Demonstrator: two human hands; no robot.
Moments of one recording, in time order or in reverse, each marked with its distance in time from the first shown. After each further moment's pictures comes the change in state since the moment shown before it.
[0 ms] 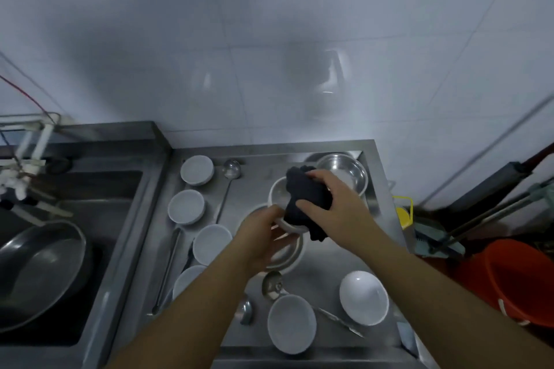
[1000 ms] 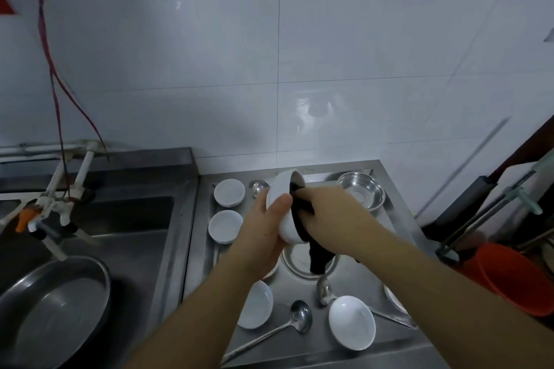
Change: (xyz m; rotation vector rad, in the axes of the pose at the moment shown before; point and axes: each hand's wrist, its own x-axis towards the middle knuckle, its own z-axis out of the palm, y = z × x) left_hand -0.124 0.091 -0.145 0.000 -0.451 0.352; right_hand -0.044 -0.219 0.133 -0.616 -0.078 -0.045
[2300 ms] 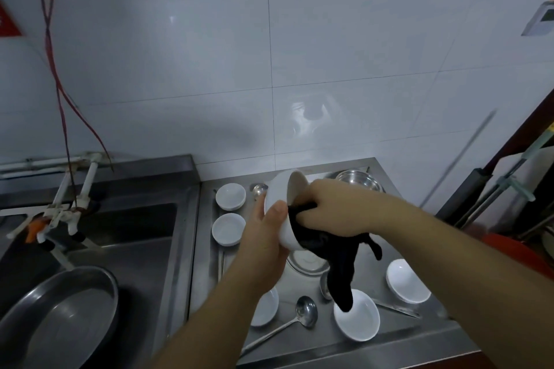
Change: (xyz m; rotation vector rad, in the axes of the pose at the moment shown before) left_hand -0.045 0.005 0.023 -0.011 0.015 0.120; right_hand -0.023 -0.010 -0.039 0.128 -0.275 -0.043
